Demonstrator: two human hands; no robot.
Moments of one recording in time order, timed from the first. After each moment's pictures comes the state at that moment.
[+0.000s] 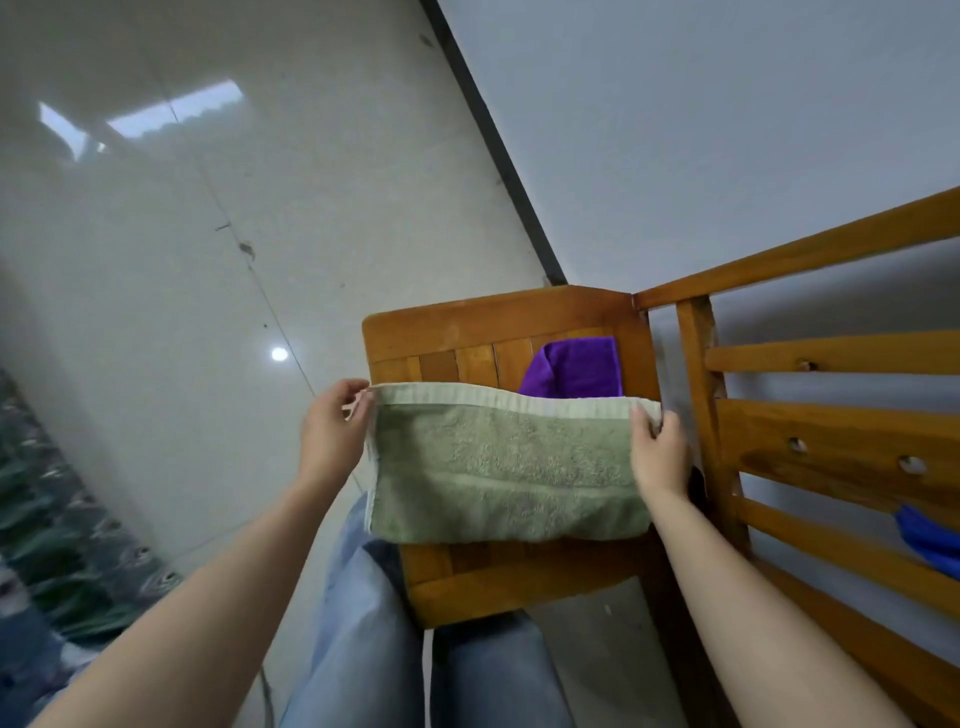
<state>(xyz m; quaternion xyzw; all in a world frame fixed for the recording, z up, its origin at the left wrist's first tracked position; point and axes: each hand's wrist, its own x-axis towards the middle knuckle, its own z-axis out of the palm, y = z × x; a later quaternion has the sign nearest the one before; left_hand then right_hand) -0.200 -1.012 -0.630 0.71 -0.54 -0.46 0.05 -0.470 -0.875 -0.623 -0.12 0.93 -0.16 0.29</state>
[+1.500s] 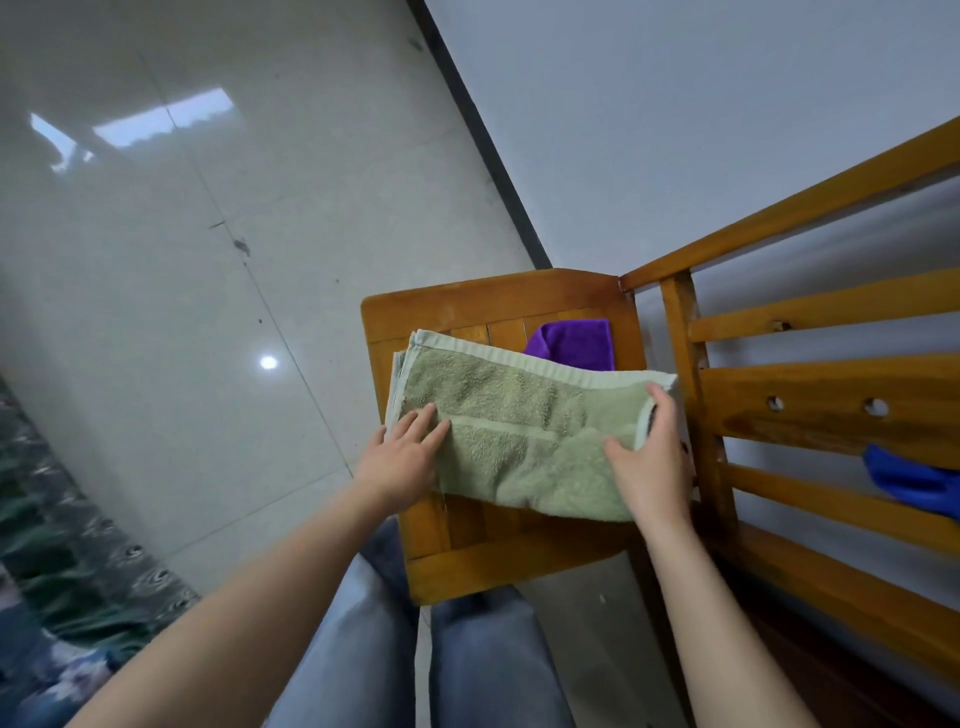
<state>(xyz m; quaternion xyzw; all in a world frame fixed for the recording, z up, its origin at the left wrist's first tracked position) -0.211 -0.950 -0.640 0.37 -0.80 -0.34 -0.33 -0.418 -0.865 -0.535 -0.18 0.91 -0.17 0.33</state>
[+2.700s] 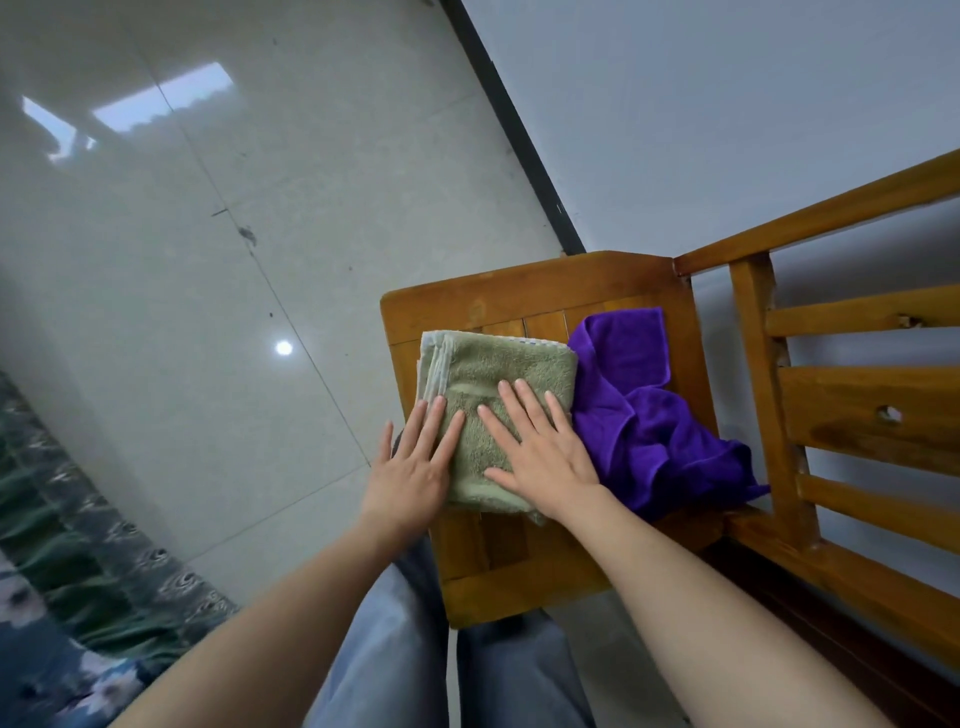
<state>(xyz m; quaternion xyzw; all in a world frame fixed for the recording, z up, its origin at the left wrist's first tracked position) -0.173 -0.936 -0.702 0.37 -0.90 -0.19 -0.13 -0.351 -0.895 -0.672 -0.70 0.65 0.21 0.19</state>
